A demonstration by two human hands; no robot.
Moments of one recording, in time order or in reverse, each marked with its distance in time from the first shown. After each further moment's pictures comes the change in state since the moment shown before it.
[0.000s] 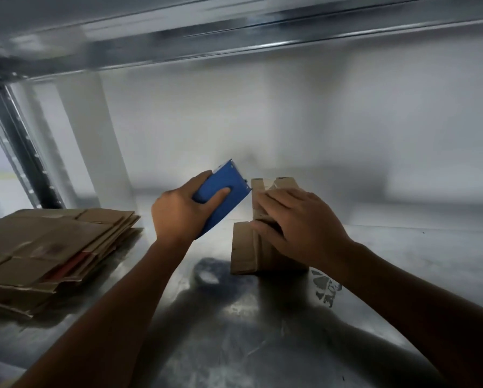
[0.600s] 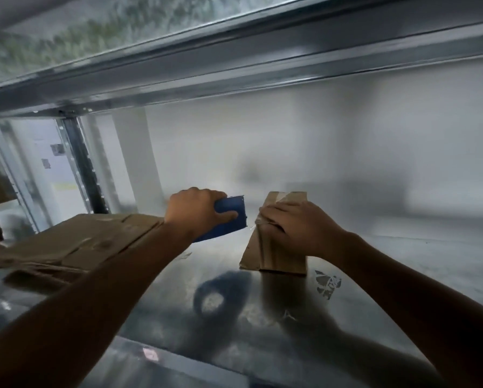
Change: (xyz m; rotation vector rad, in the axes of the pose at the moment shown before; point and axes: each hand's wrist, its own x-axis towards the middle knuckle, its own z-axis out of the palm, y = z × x) left_hand 0.029 0.011 -0.068 0.488 -0.544 0.139; right_hand 0.009 -0.001 -0.016 0.071 -0.169 -0.112
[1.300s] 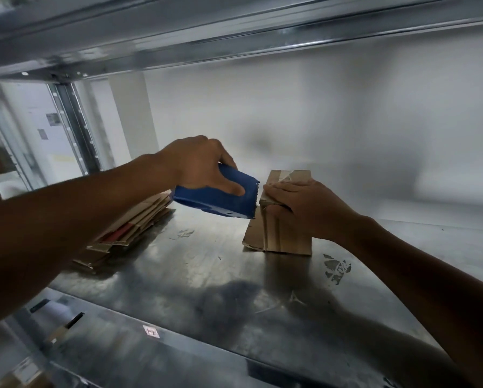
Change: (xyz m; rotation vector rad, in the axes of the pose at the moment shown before) left_hand 0.032 -0.006 -0.063 -0.230 -0.313 0.226; right_hand 0.012 0.011 0.012 0.062 -0.063 0.012
